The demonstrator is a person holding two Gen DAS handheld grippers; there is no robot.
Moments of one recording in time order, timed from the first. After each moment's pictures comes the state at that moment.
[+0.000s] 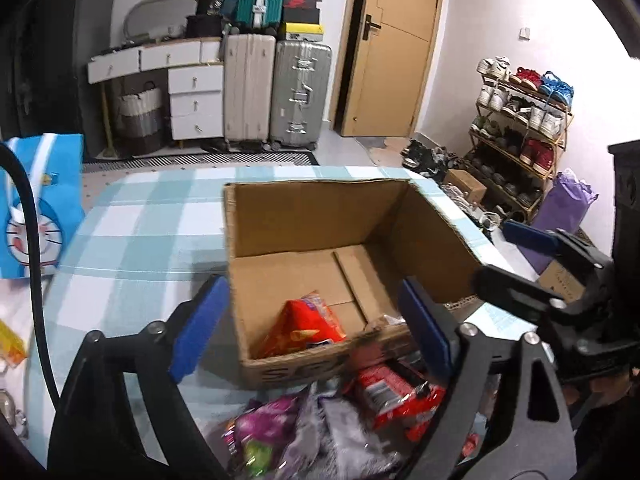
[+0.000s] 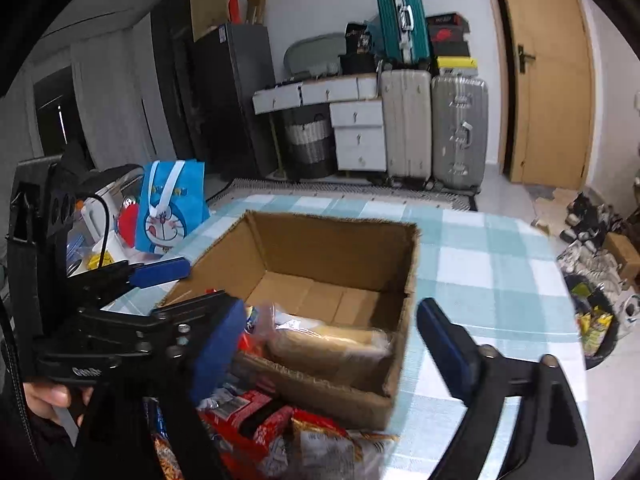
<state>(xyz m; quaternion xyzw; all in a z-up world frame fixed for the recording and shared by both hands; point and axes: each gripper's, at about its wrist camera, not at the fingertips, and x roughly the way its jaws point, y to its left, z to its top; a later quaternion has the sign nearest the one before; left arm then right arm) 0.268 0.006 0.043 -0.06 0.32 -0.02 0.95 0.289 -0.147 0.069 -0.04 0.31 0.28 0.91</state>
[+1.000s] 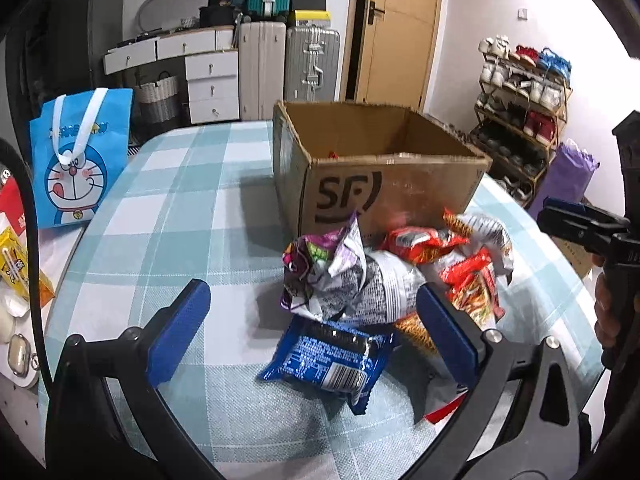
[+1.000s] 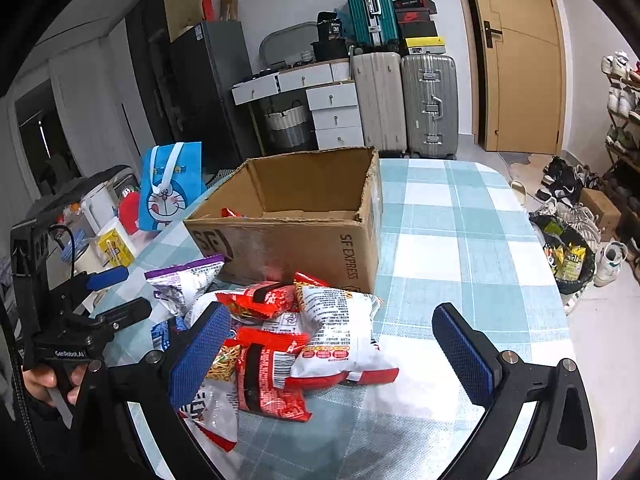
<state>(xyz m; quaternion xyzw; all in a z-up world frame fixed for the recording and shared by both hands) 0.122 0.030 0.004 -0.04 0.35 -0.01 0.94 0.193 -0.204 0.048 -0.01 0.36 0.25 0.90</state>
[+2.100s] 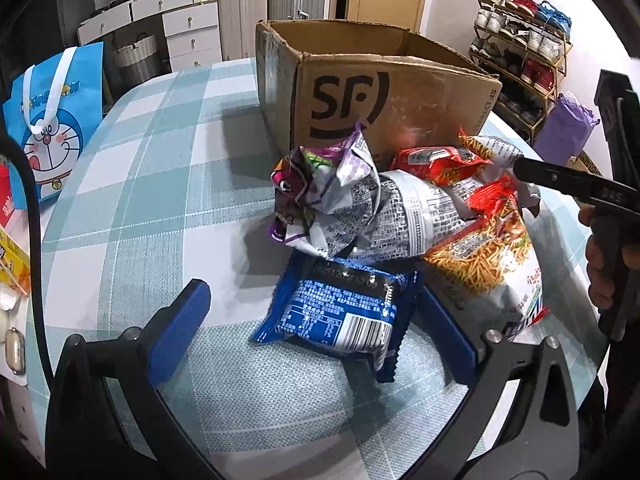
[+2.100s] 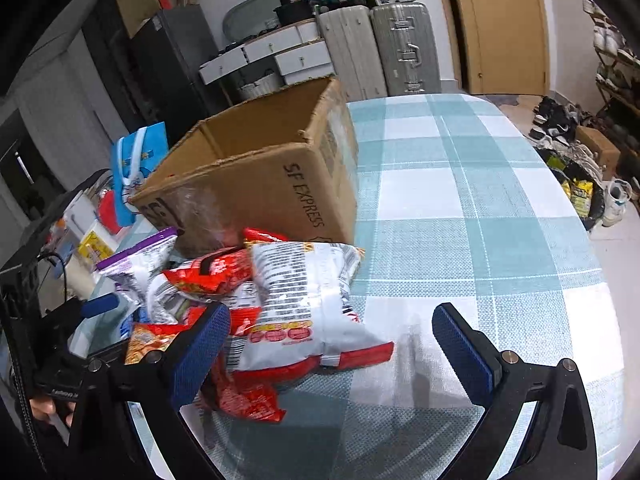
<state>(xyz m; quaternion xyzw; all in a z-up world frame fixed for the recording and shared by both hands) 0.147 0.032 -0.043 -0.02 0.44 -0.04 0.90 0.235 -0.209 -0.011 0.04 0.43 0.19 0.88</state>
